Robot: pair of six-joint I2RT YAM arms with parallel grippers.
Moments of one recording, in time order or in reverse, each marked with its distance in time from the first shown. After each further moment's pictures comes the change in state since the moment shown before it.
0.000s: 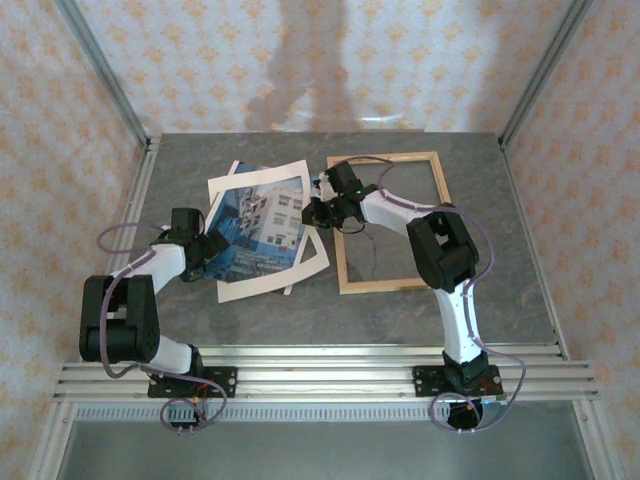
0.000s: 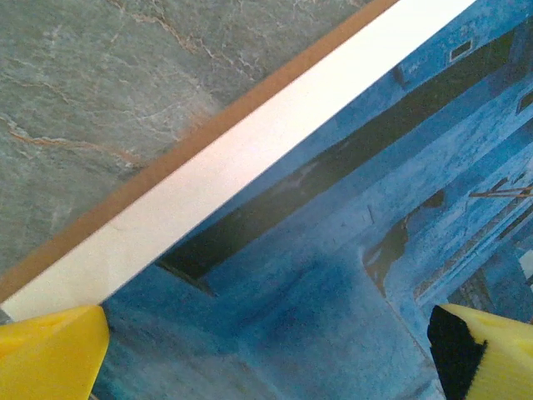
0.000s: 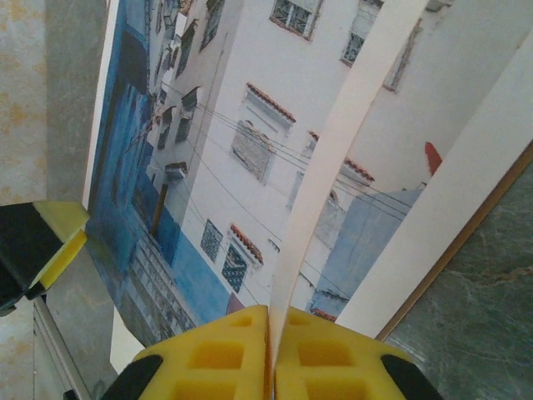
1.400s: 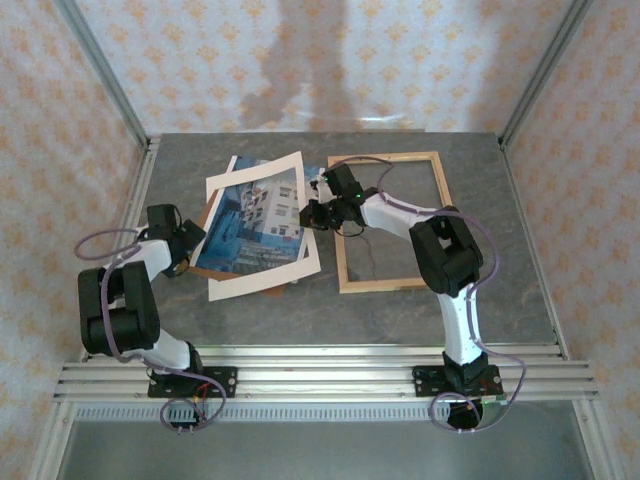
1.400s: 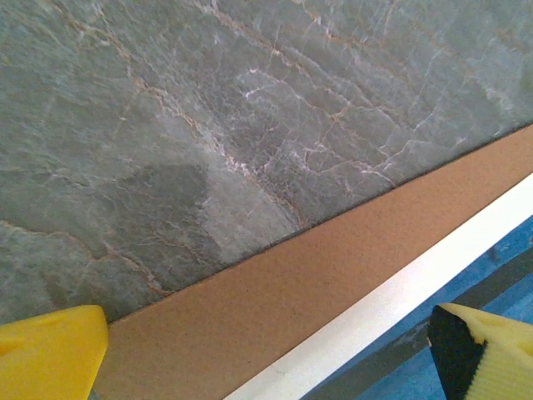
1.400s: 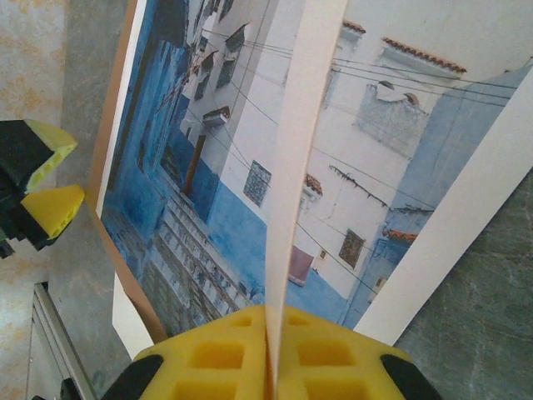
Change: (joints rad) left arm 0.174 0.072 0.036 0.105 0.003 -0.071; right arm 0.021 -0.051 -0.052 0.037 0.011 -0.015
